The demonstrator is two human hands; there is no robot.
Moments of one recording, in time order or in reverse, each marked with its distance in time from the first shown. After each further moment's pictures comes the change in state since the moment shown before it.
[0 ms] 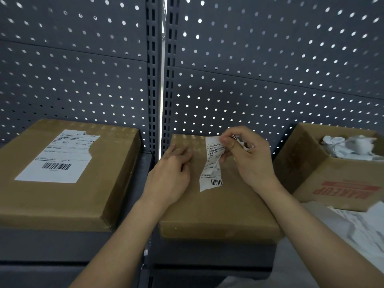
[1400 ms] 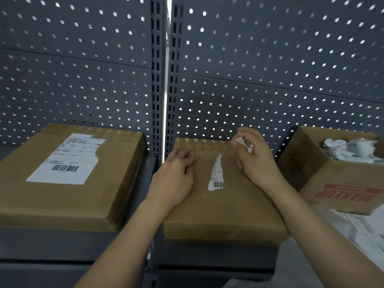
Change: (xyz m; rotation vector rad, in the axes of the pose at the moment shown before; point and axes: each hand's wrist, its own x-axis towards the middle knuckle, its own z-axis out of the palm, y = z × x) left_hand 0.000 -0.002 0.001 0.006 -0.015 0.022; right_hand 0.009 0.023 -0.020 -0.347 0.004 0.134
